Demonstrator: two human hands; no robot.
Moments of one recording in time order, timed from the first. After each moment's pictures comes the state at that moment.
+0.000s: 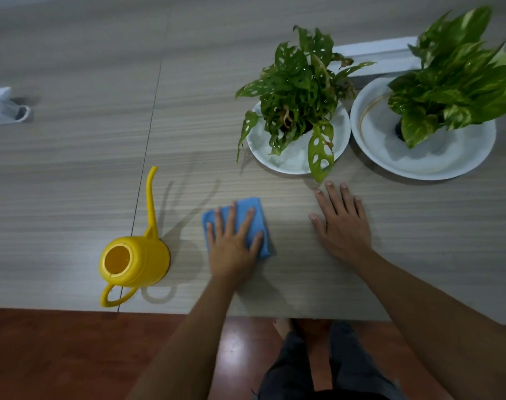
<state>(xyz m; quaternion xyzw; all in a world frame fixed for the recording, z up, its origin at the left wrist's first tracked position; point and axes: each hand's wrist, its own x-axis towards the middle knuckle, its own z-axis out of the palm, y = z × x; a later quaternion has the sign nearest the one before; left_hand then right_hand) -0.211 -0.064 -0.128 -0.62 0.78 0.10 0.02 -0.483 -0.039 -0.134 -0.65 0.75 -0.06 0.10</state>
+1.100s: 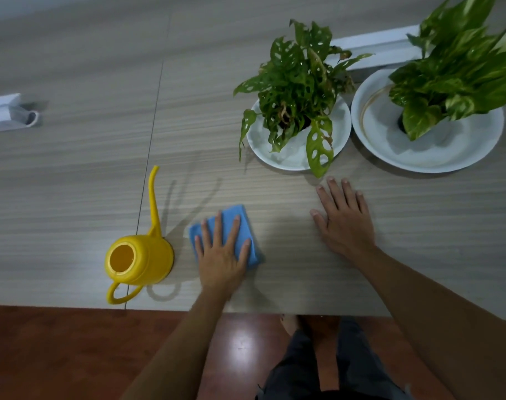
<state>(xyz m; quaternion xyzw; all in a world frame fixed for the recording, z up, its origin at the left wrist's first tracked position) -0.185 -0.041 -0.123 -0.66 0.74 0.09 0.01 -0.482 -0.039 -0.135 -0.65 0.76 -0.07 0.08</state>
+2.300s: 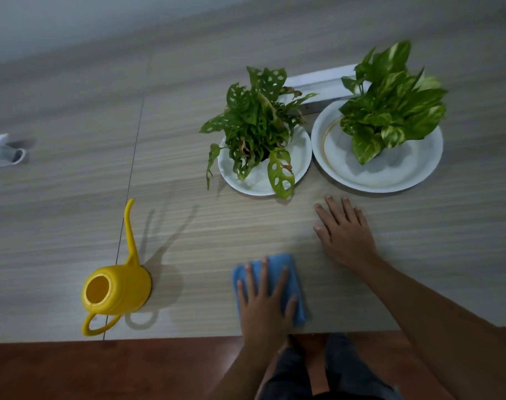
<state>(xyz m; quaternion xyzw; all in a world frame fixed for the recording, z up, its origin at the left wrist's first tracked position) -0.305 0.050 -0.119 -0.58 0.80 0.14 0.04 -0.560 -0.023 -0.127 -0.64 0.76 -0.07 0.10</state>
